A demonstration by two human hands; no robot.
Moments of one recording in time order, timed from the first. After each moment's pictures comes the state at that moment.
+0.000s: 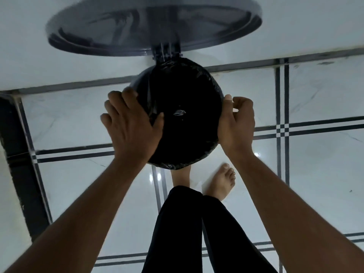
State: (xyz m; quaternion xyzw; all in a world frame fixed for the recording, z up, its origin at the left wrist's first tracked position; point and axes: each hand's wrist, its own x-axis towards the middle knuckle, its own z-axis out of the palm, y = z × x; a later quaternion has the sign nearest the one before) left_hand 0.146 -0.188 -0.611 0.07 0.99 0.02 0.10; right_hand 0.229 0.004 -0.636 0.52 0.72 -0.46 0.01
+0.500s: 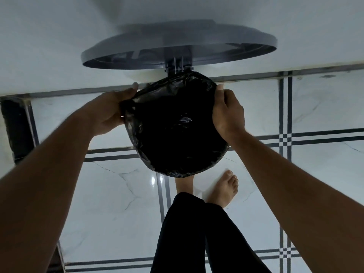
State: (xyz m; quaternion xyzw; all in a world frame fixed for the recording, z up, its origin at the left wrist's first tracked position) left_hand 0.019 -0.266 -0.634 -0.18 0.65 0.52 0.53; right_hand 0.164 0.007 -0.658 0.45 0.76 -0.46 0.12
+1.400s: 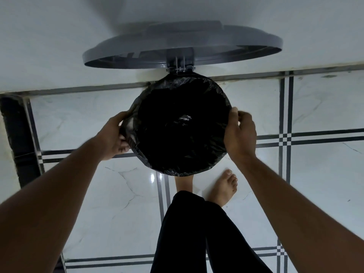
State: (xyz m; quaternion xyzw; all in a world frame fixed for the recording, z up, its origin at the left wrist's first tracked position) left_hand 0.078 -0.298 -0.677 -0.36 0.63 0.44 0.53; right_hand 0.214 0.006 -0.649 0.52 0.73 -0.44 0.09
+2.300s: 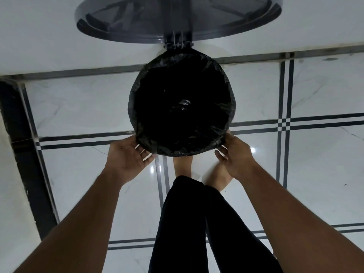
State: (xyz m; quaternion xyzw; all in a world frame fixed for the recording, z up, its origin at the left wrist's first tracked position) left_hand 0.203 -0.304 -0.659 -0.49 0.37 0.67 0.43; right_hand 0.299 -0.015 -0.656 0.69 0.35 -0.62 0.15
